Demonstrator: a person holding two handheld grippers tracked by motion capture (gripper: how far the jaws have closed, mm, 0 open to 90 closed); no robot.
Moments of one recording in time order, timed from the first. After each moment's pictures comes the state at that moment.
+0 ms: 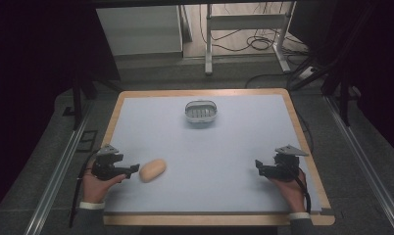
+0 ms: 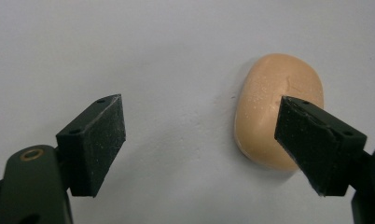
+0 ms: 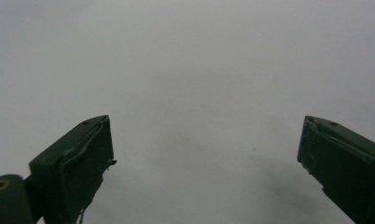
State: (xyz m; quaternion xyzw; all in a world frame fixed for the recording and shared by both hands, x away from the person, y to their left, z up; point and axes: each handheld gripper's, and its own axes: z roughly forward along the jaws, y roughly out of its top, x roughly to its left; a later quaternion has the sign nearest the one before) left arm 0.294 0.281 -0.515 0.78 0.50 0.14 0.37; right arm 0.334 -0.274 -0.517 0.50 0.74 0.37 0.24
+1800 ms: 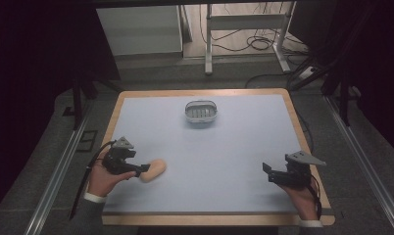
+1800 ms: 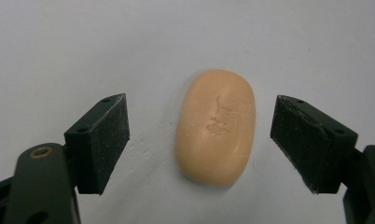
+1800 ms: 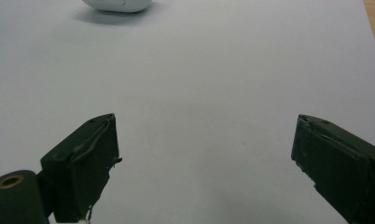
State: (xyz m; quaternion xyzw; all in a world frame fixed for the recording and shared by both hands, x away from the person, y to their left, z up) left arm 0.306 0.241 -0.480 0.84 0.42 0.11 0.32; right arm 0.303 -0.291 -0.496 0.48 0.73 0.42 0.24
